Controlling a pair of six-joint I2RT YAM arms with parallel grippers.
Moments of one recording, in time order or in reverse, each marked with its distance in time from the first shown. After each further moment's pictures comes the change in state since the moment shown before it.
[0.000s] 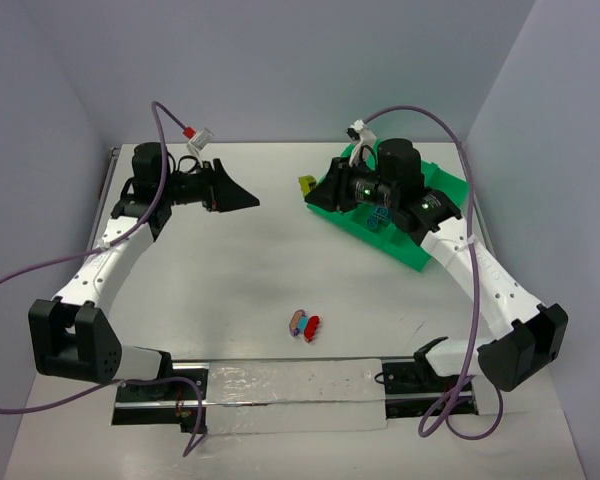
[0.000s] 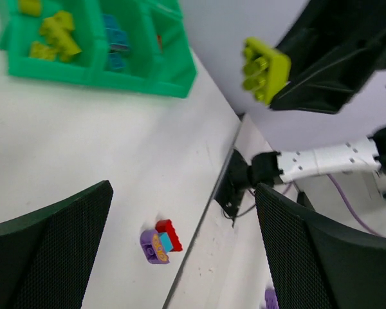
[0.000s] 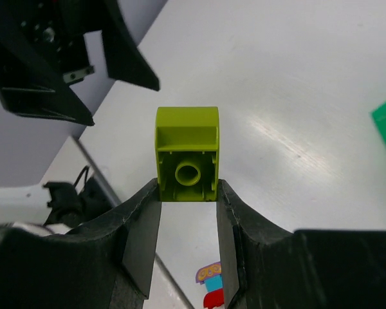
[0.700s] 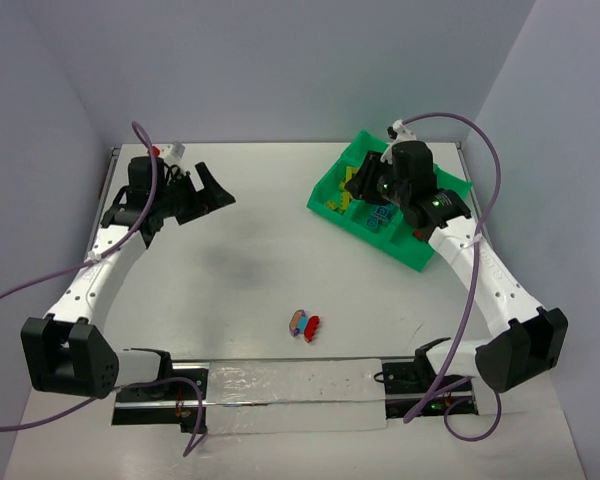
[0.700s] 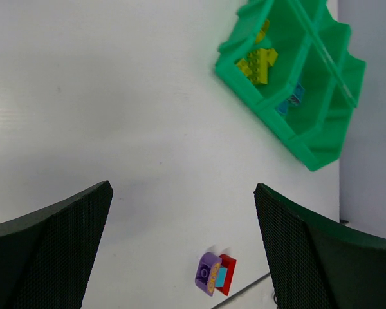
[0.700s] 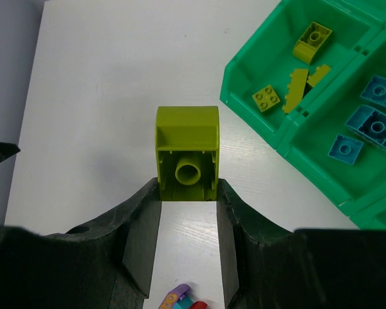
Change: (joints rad) left arm 0.031 -0.077 -0.028 -0.305 -0.647 -0.017; right arm -0.121 -0.011 -0.042 -0.091 0.390 0.085
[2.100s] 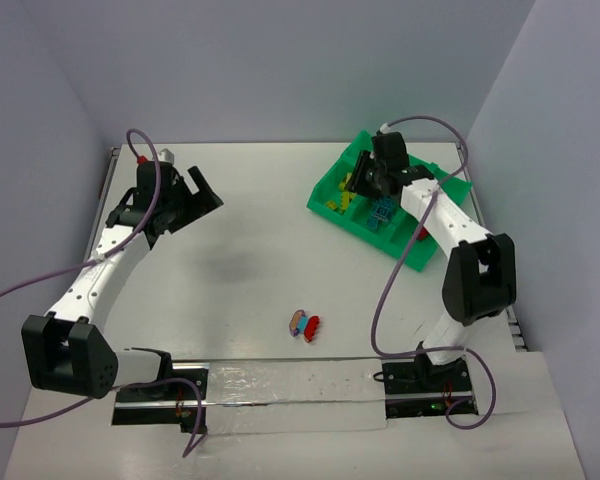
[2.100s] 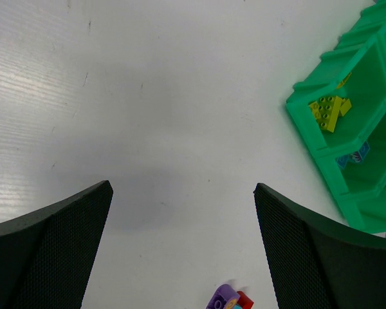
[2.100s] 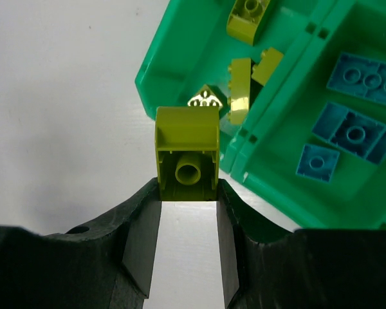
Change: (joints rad) left arm -0.032 0.012 -0.004 -0.082 -0.317 -0.087; right arm -0.090 0.371 0.093 0.021 0.021 0.047
